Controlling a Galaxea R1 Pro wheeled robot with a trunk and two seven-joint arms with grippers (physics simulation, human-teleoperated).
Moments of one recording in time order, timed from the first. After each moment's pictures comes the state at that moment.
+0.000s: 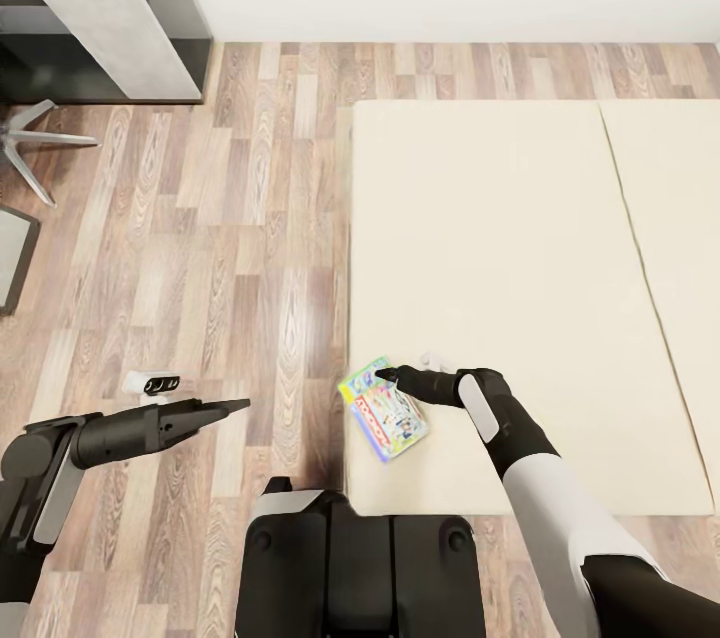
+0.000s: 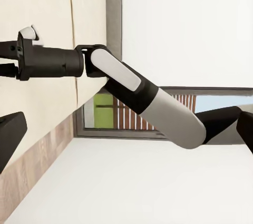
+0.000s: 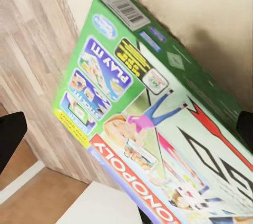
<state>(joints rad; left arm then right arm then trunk) -0.46 0.28 0.20 -1.43 0.31 1.00 -1.57 -0.87 0.09 -0.04 -0.72 -0.39 0.75 0.31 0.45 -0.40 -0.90</state>
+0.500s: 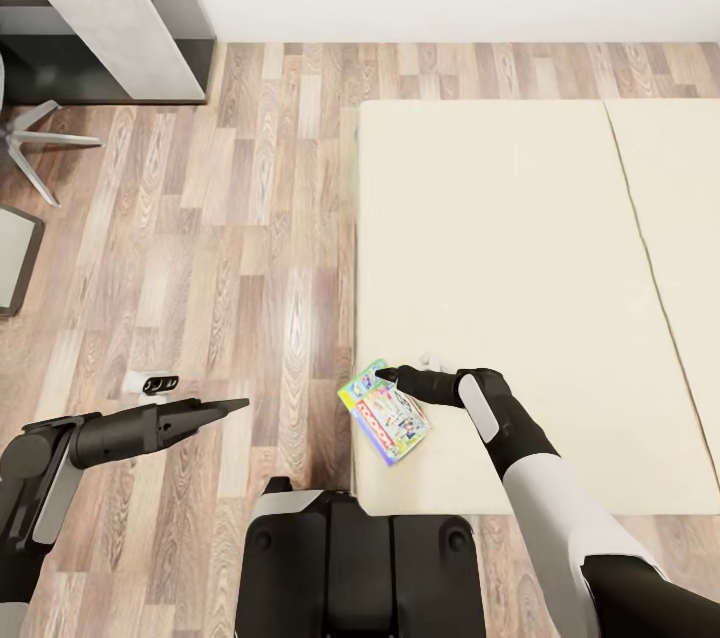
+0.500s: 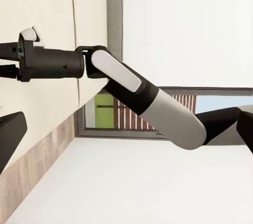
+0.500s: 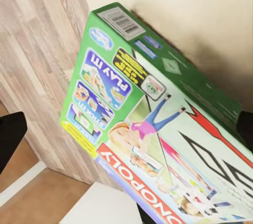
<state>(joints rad) -0.46 0.28 0.21 -1.43 0.31 1.00 -1.57 -0.87 0.09 -0.04 -0.72 -0.39 0.75 0.31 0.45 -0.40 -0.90</state>
